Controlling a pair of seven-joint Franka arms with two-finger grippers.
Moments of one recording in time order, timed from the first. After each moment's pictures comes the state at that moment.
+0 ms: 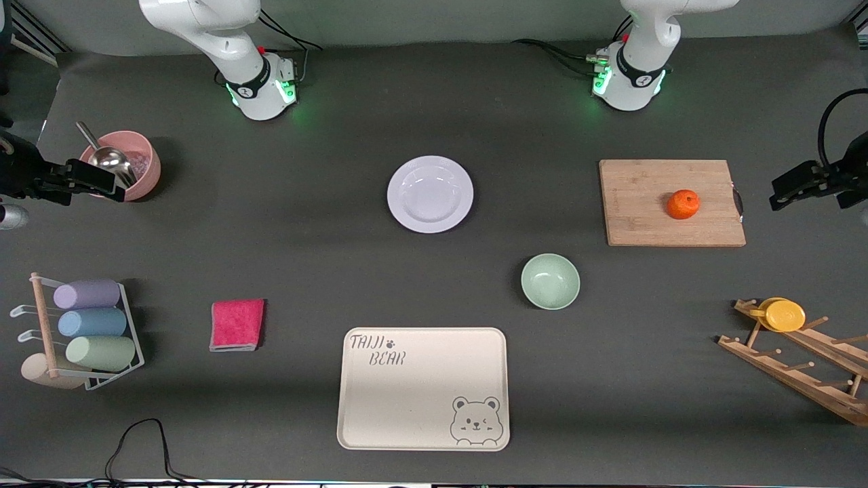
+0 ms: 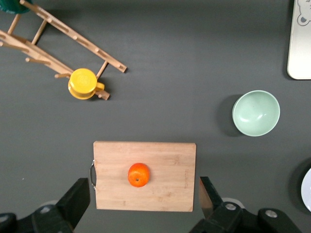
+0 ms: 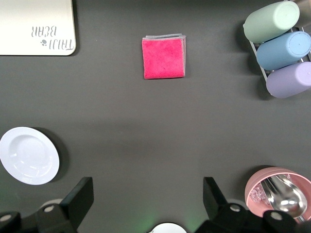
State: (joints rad) left arm 0.00 0.03 0.02 -1.52 0.02 1.55 0.01; right arm 0.03 0.07 -0.07 -1.48 0.07 1.43 -0.03
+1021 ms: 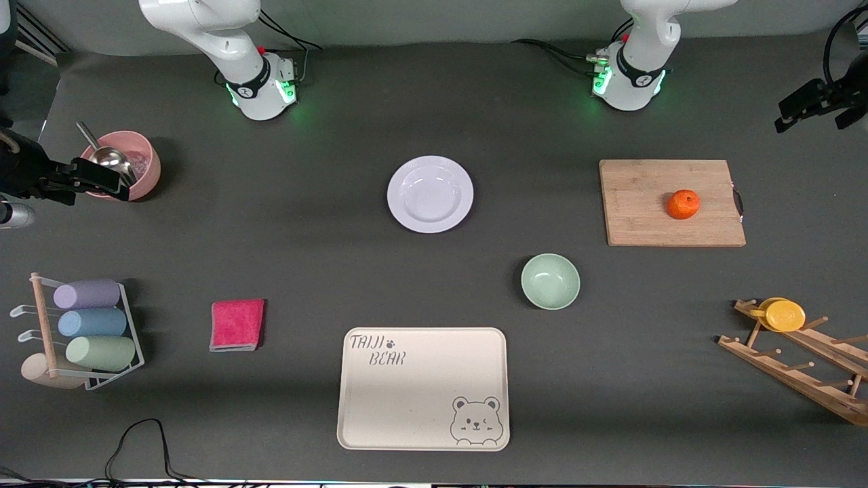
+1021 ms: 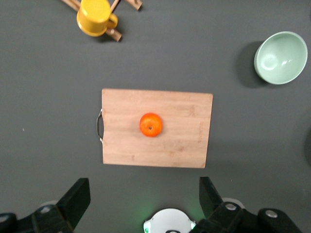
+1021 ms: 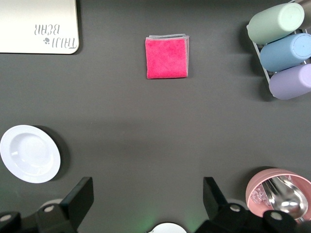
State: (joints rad) left arm 0.06 -0.38 0.09 -2.00 0.03 1.57 0.09; right arm 0.04 0.07 -0.07 -1.47 0.07 1.43 -0.03
